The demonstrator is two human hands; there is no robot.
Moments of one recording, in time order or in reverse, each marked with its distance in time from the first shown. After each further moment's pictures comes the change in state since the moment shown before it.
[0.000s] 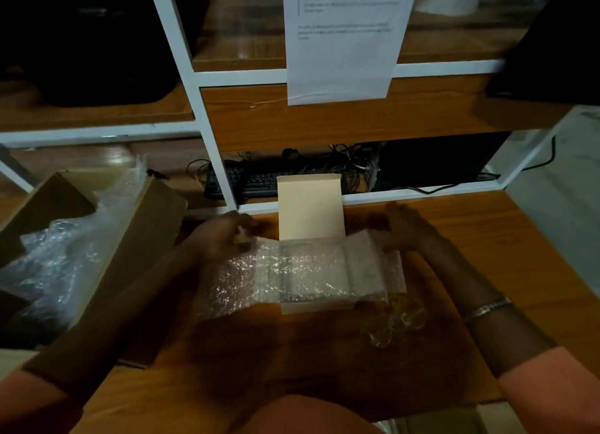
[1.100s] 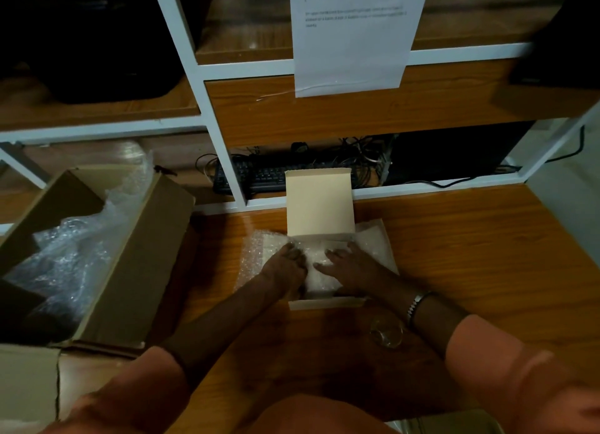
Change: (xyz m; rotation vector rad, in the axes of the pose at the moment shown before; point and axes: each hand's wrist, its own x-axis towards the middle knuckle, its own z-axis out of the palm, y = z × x) left_hand 0.030 0.046 0.131 0.921 -0.374 0.311; right_hand 0.003 -0.079 0.122 -0.691 -0.149 -0.680
